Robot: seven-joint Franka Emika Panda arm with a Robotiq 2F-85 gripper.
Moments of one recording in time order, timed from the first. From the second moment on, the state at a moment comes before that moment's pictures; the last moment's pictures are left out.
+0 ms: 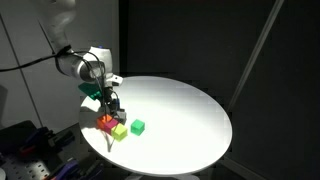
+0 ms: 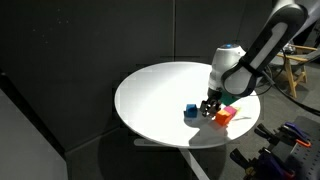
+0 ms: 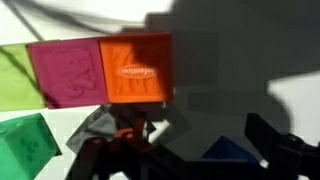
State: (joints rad) arm 0.12 0.36 0.00 -2.49 -0.05 2.87 0.26
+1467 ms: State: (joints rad) arm 0.13 0.36 0.00 -2.53 -0.05 2.87 0.25
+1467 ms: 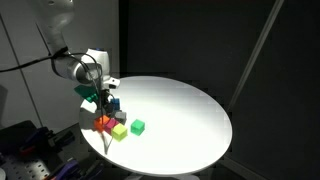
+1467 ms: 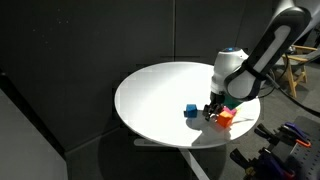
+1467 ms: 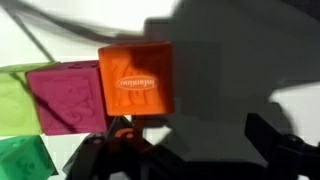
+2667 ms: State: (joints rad) arm 0.13 0.29 0.01 -2.62 -0.02 2.87 0.25
